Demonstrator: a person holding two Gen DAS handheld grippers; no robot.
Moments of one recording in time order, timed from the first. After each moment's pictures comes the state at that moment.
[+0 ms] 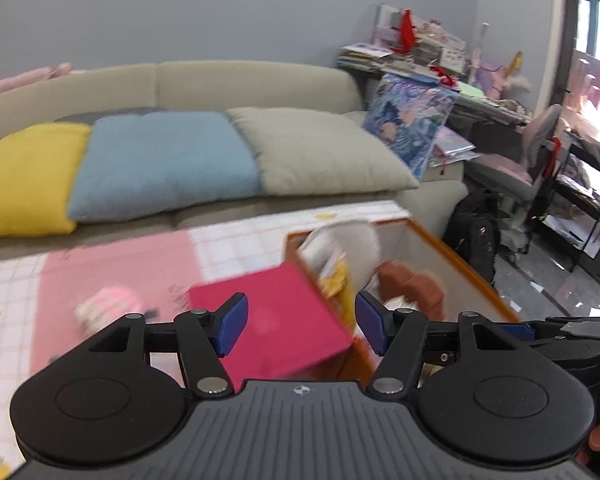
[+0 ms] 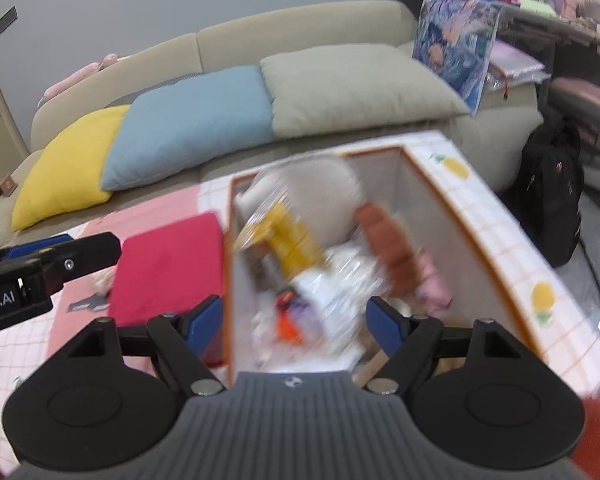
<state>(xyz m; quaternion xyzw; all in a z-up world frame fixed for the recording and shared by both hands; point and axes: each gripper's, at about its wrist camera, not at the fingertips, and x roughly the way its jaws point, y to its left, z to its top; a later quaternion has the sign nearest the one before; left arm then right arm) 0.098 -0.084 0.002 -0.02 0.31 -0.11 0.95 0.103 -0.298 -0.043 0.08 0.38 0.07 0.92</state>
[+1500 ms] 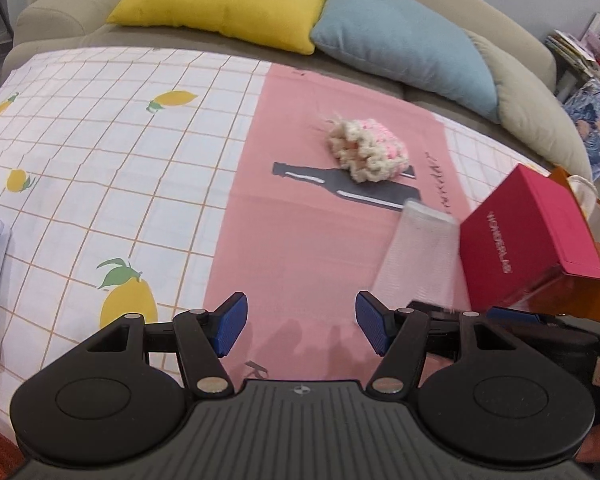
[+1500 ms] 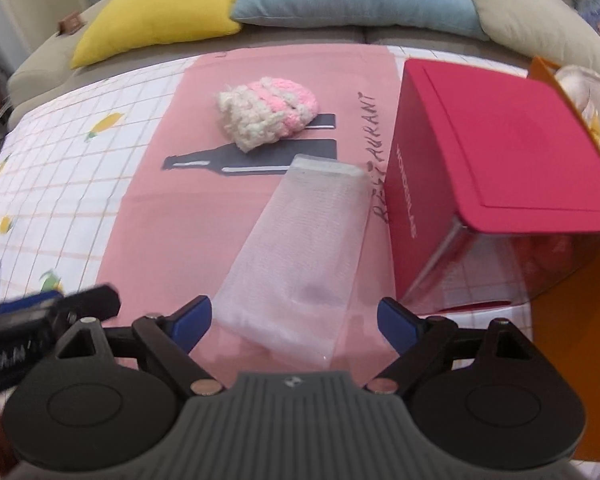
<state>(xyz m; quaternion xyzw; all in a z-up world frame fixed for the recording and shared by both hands) 0.058 0.117 -0.092 -0.17 0.45 0.10 0.87 0.132 -0.061 -0.136 -0.03 0.50 0.17 0.85</state>
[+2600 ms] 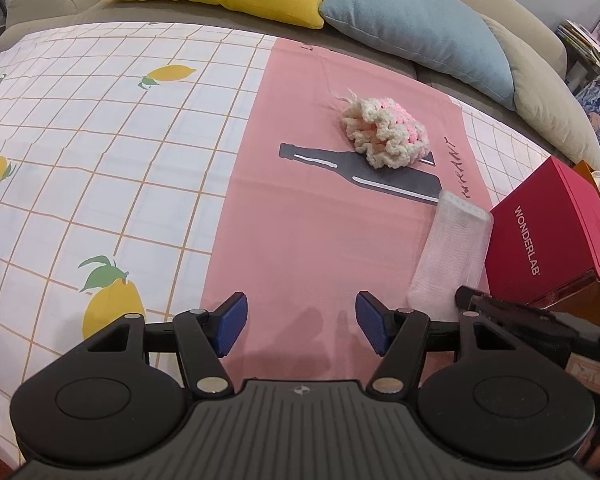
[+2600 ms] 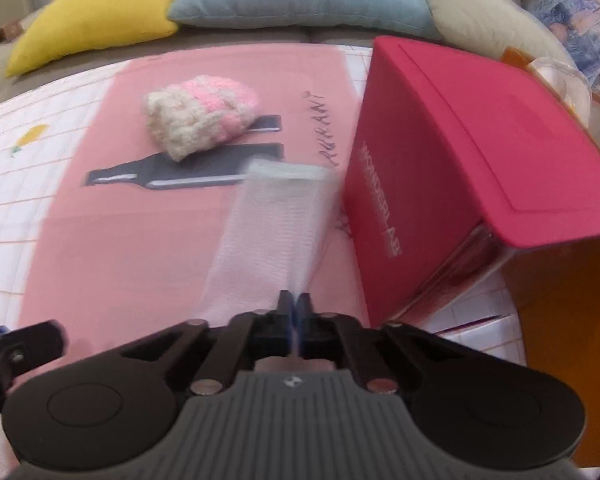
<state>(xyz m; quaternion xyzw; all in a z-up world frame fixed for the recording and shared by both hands) 0.077 0.126 -0.115 -0.18 0.48 0.09 0.85 0.148 -0.051 -0.166 -0.05 0.48 0.09 0.87</state>
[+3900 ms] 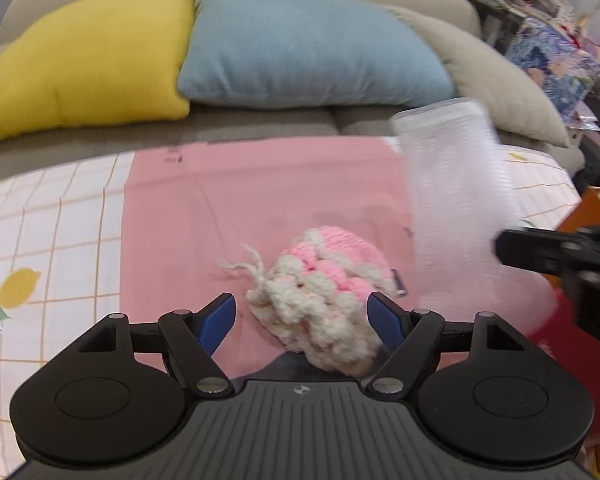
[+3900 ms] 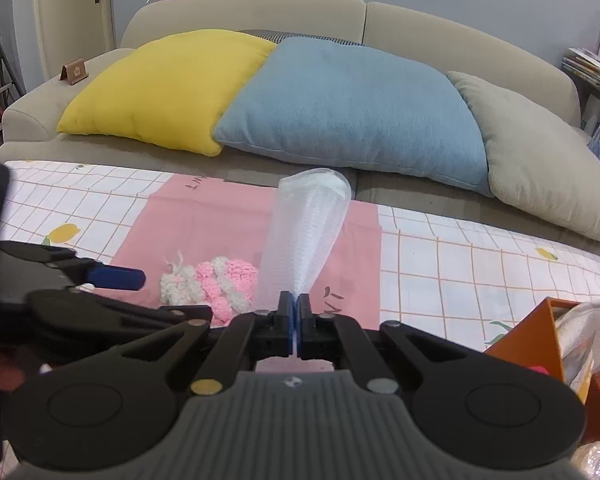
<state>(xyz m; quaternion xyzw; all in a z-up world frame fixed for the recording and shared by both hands) 0.247 0.120 -0.130 -0.06 0.44 -0.04 0.90 0.247 -0.048 -0.095 -0.09 0.36 0.20 0.91</state>
